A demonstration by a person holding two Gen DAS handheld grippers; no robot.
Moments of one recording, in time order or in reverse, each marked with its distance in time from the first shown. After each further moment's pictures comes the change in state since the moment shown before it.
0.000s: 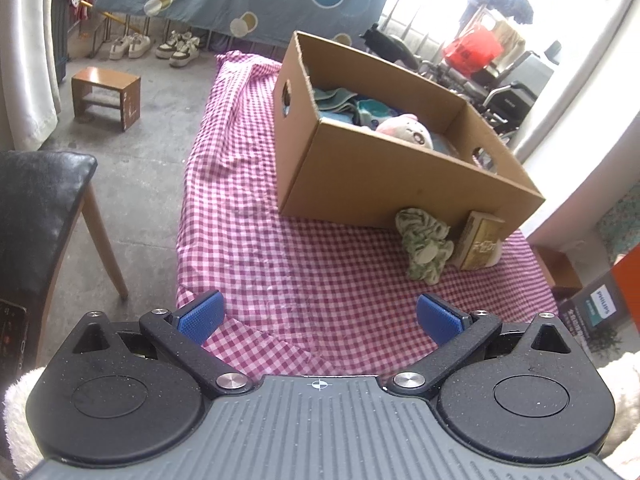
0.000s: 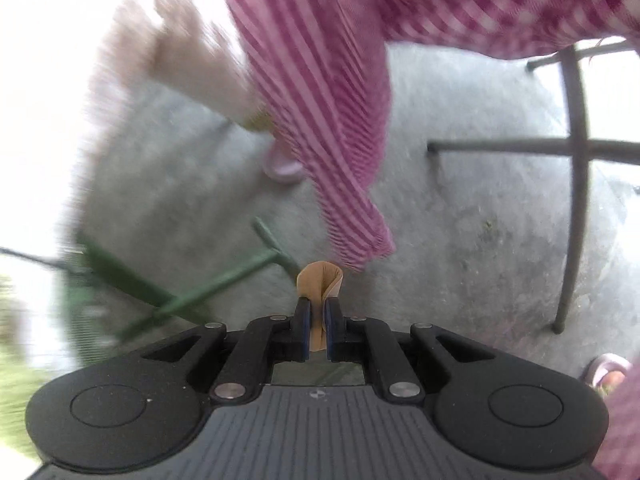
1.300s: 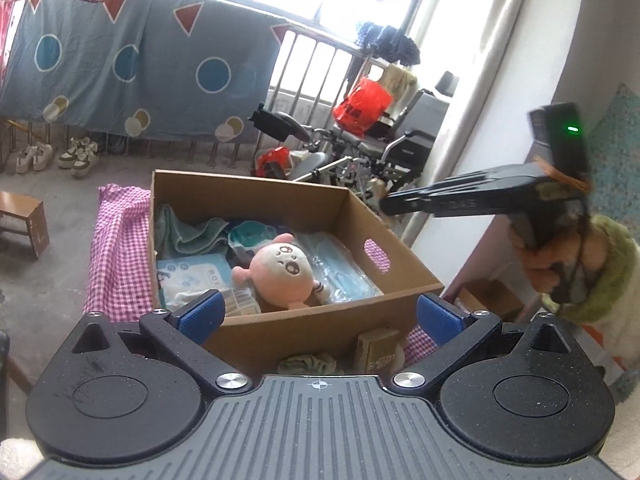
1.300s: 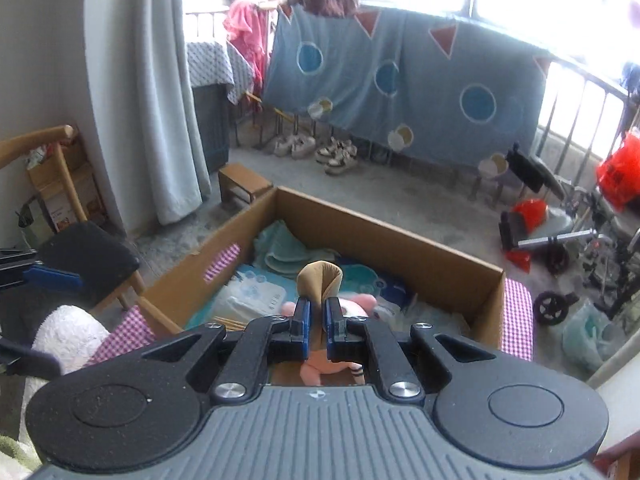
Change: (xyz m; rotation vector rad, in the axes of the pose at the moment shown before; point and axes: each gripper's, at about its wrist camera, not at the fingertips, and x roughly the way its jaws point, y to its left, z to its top) left arm 0.011 -0.074 0.084 0.222 -0.217 -0.238; right arm -0.368 -0.136 0.131 0.239 -0.662 -0.456
